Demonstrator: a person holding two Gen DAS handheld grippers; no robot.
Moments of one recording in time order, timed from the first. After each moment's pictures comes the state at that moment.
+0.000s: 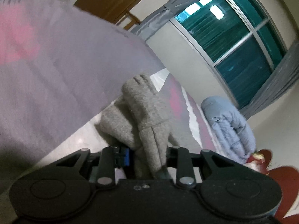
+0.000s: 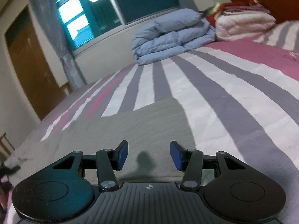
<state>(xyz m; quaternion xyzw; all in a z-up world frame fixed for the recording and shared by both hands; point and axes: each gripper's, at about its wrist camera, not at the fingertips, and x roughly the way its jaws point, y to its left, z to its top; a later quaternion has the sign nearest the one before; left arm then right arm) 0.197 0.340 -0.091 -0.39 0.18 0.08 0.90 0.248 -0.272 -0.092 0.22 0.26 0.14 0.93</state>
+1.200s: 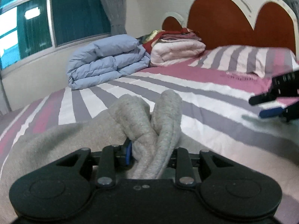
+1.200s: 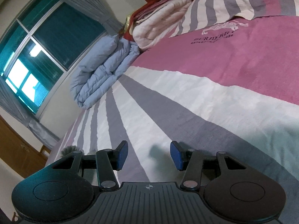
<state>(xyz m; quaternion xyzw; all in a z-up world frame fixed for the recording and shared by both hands) 0.269 -0.117 -0.064 0.16 0.19 -0.19 0.95 0.224 -0.455 -0.105 0.41 0.25 0.01 0.88</state>
